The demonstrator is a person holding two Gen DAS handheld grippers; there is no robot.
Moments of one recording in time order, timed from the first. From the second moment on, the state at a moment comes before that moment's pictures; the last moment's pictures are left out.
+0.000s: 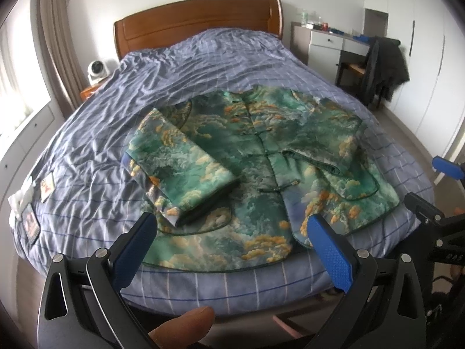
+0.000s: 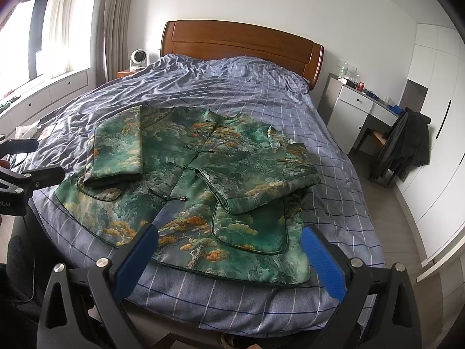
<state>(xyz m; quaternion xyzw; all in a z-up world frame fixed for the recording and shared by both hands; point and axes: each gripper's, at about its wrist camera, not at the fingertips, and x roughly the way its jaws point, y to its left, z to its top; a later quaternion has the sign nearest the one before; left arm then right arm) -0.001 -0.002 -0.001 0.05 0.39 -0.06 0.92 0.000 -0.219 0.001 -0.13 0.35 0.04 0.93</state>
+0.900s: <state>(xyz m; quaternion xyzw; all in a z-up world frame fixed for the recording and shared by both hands) 0.003 0.001 -0.004 0.04 0.39 -0.06 0.92 0.003 -0.216 0.004 -0.11 0.35 0.05 0.93</state>
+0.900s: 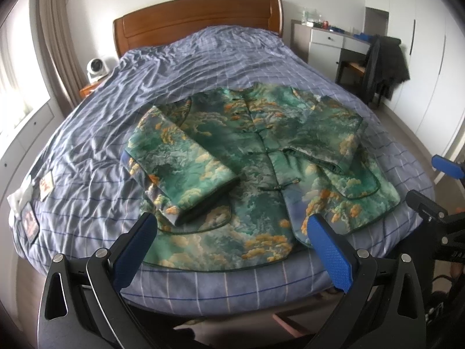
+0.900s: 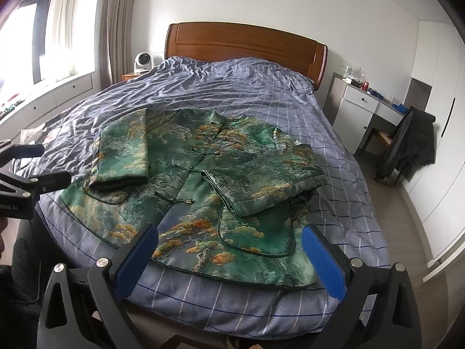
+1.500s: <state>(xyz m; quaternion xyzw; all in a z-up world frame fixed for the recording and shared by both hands) 0.004 -0.001 -0.008 0.05 0.40 -0.06 0.91 0.005 -0.222 -0.001 -0.09 0.35 0.05 0.93</state>
